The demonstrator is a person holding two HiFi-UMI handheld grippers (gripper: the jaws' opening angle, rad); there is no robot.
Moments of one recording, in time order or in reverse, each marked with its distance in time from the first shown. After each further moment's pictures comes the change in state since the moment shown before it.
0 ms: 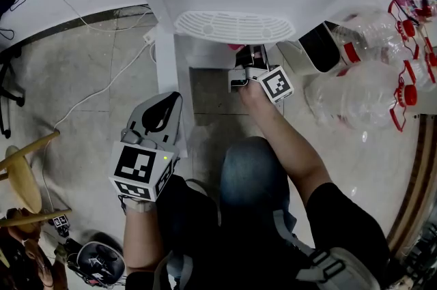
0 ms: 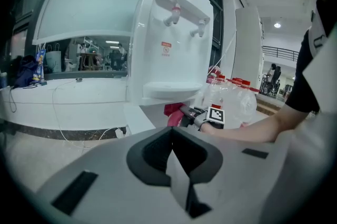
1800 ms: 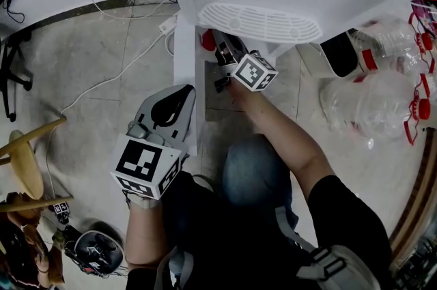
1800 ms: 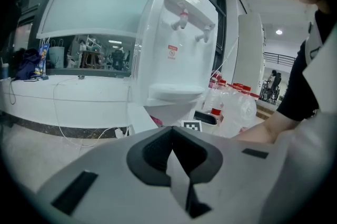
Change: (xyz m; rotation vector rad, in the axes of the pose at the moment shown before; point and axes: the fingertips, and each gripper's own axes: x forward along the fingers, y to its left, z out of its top) left arm -0.004 0.012 0.001 -0.046 -0.035 -0.010; right arm 0.039 0.020 -0.159 -0.141 0.414 0.119
